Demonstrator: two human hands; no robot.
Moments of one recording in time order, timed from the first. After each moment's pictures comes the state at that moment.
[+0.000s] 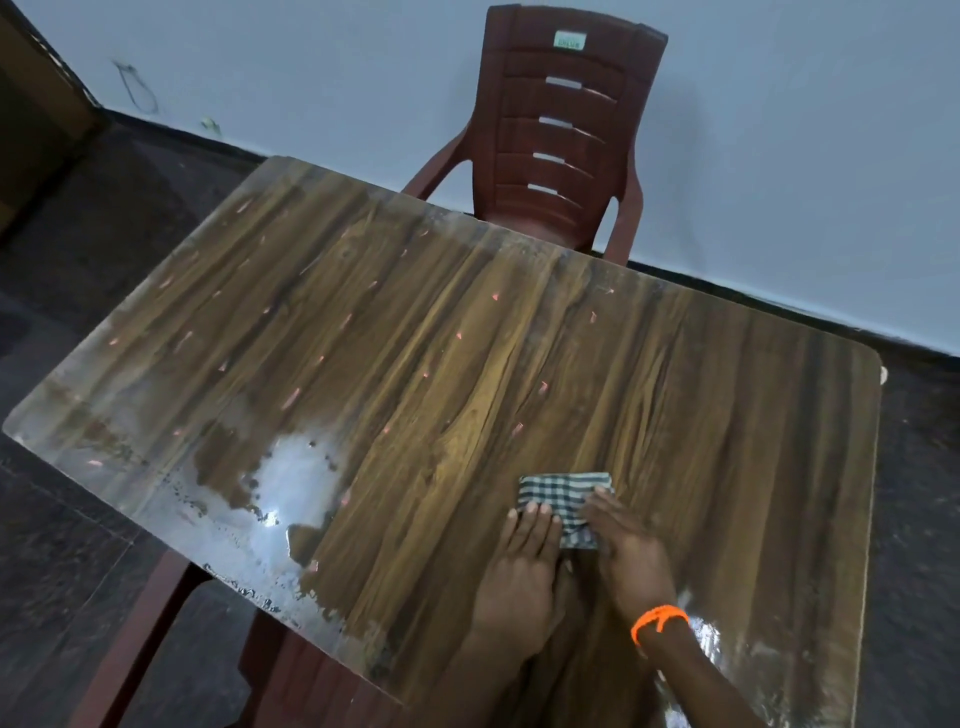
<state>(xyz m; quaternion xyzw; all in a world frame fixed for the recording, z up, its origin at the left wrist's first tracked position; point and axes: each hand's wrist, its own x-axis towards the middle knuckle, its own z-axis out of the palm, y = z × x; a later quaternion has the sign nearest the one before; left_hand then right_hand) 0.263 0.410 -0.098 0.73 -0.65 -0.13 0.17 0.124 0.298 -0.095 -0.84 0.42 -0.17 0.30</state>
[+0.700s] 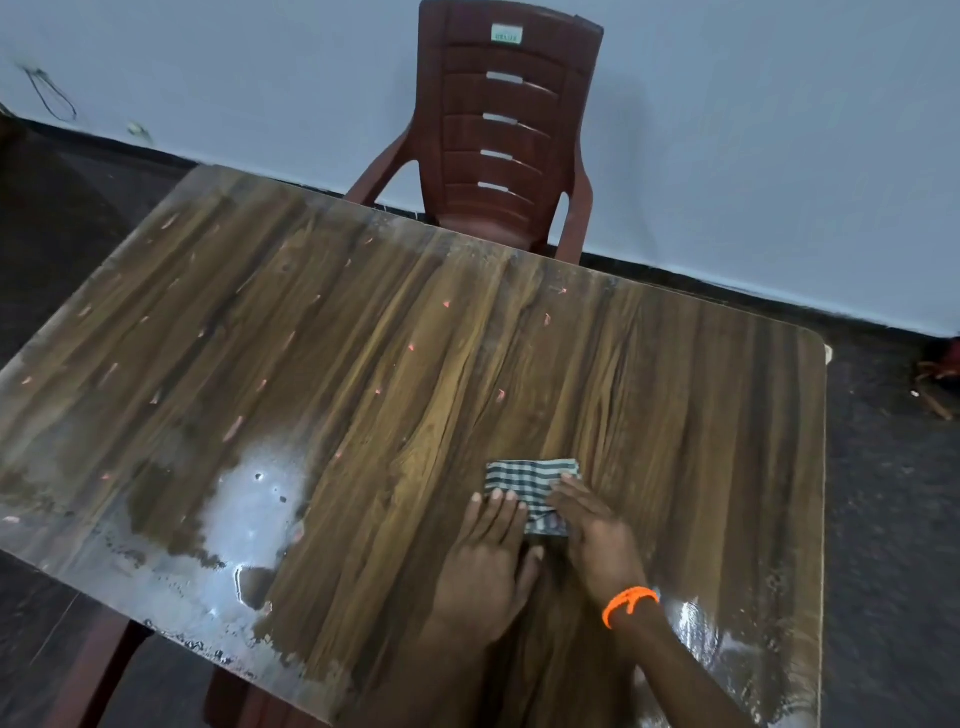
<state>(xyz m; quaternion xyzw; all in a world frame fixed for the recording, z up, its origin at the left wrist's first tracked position) 0.283 0.380 -0.100 0.72 -0.68 -0.10 0.14 0.131 0.271 -0.095 -0.84 0.42 -0.19 0.30</state>
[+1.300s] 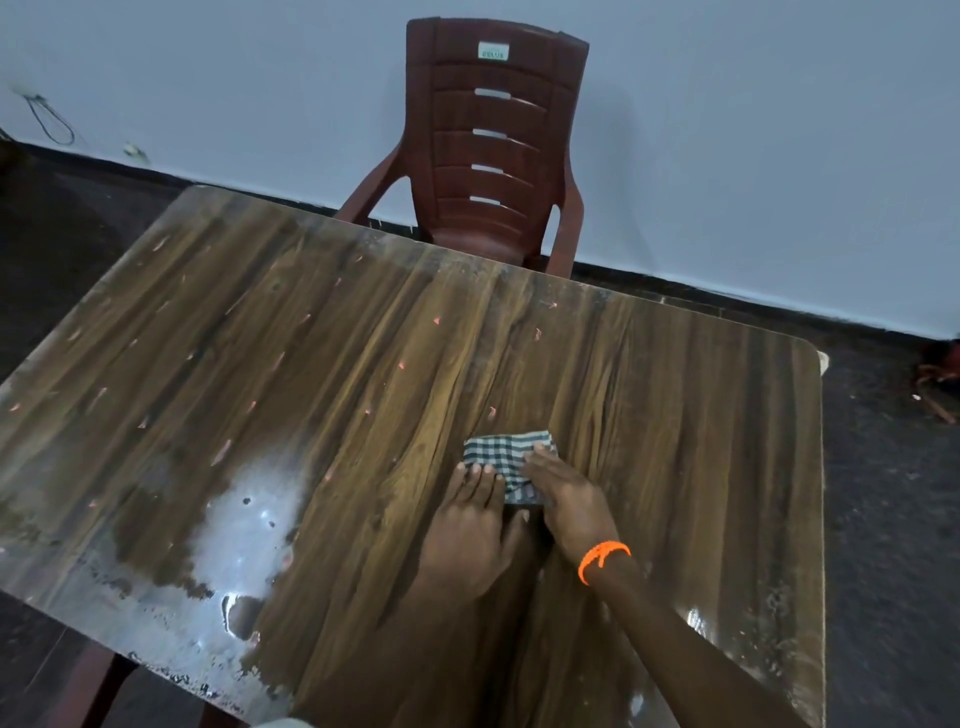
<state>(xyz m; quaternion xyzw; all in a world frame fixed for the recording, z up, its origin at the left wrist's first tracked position) 0.315 0.324 -0.082 0.73 -0.67 -0.07 0.08 0.169 0.215 -0.098 -0.86 0.39 -0.17 0.28</state>
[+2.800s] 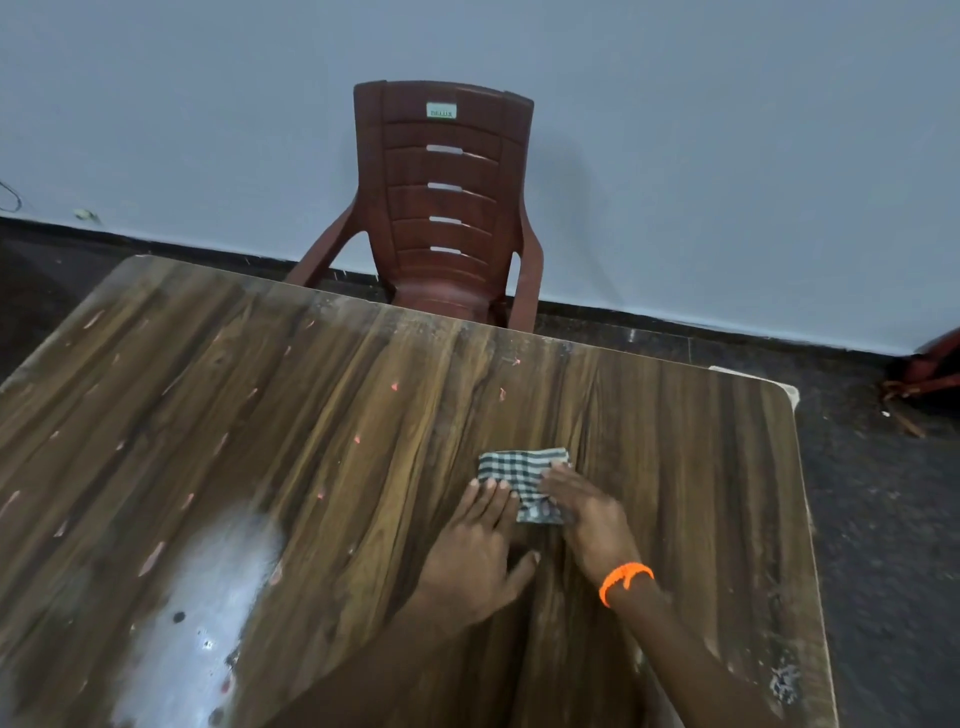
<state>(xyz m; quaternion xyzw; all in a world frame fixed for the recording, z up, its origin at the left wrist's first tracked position) 0.318 0.230 -0.078 0.65 -0.75 -0.11 0.03 0.142 0.131 -0.101 -0.82 0.43 -0.25 0.30</state>
